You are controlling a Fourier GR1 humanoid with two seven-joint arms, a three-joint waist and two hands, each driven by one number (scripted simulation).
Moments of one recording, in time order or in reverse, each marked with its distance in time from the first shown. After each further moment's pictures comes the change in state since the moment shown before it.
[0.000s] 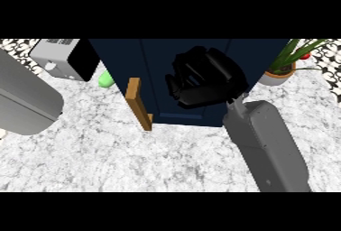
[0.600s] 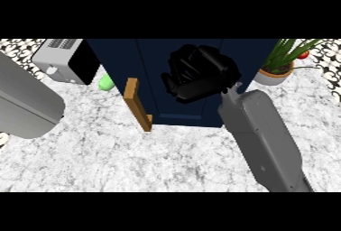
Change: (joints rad) left arm -0.019 -0.021 0.036 0.008 0.039 -0.046 0.069; right arm -0.075 0.003 -0.028 0.136 -0.019 0.114 -0.030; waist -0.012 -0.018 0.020
